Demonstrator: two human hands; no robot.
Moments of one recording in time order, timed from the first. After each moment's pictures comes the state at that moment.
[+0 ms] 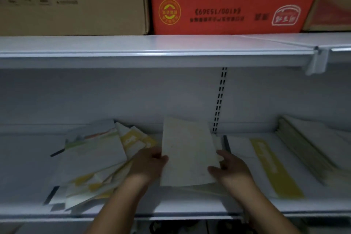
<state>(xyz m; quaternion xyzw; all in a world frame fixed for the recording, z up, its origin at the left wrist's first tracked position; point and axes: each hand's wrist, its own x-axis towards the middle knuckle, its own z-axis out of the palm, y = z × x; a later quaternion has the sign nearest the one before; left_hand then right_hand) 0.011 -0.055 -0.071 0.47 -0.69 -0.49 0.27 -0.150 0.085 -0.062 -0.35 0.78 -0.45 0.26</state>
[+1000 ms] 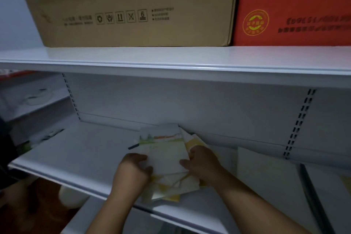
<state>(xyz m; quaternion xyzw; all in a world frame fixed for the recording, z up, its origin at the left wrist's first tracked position) 0.176 -0.094 -0.058 0.64 -0.67 -0.21 0.32 -0.015 -0.088 -0.056 -0.59 0.73 -0.25 0.26</state>
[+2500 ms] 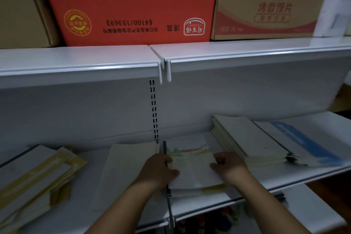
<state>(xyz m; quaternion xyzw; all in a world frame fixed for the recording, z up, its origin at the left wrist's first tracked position) -0.156 0.033 -0.070 0.36 -0.87 -0.32 0.08 -0.301 0.181 -0.069 -0.30 0.85 -0.40 0.17</state>
